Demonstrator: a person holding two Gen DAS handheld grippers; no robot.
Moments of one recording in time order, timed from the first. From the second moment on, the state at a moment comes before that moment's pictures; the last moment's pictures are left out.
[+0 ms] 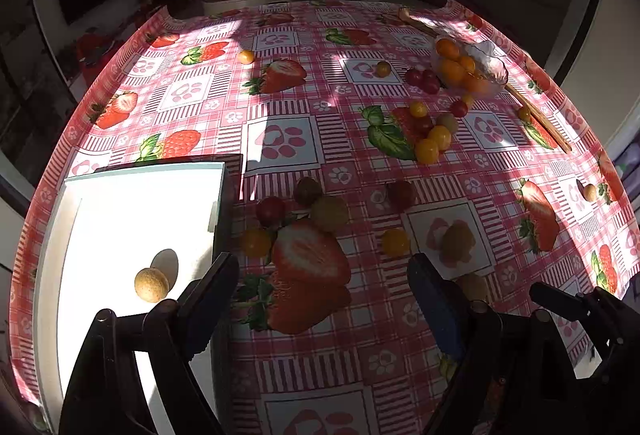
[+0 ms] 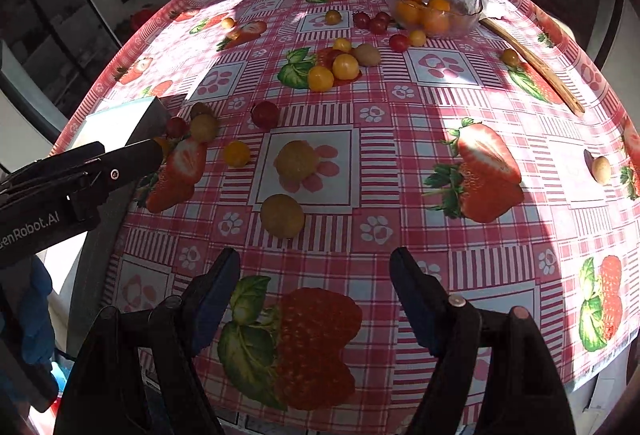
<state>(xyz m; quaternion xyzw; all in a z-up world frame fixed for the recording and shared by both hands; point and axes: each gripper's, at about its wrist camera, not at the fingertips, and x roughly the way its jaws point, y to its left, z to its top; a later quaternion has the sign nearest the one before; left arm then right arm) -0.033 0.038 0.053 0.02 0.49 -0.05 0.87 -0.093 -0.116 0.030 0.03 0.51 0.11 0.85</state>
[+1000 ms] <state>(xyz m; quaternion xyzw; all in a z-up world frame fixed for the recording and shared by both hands) -0.014 0.036 0.033 0.00 0.50 -0.07 0.86 -0.075 -0.113 0.023 0.03 0.51 0.14 0.85</state>
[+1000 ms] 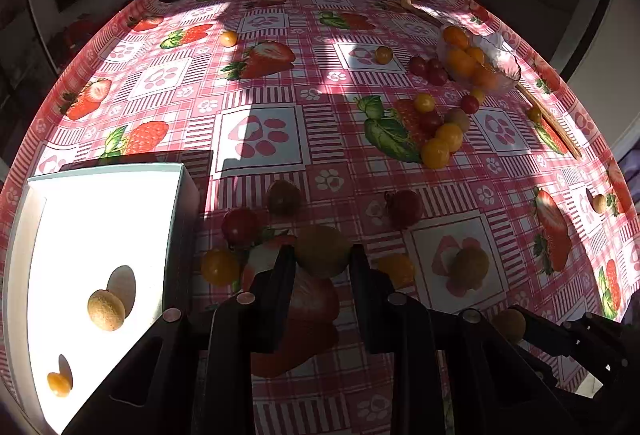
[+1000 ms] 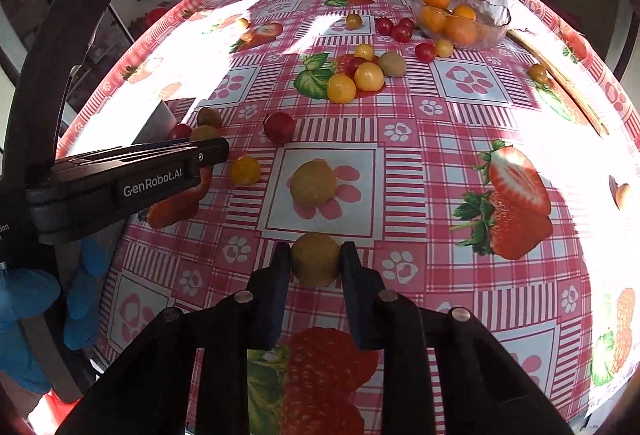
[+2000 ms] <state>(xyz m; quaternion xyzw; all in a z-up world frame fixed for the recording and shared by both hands) -0.125 0.146 0.069 -0.06 0.45 -0.02 0.89 -0.101 -0.055 0.064 0.02 0.50 0.19 0.84</state>
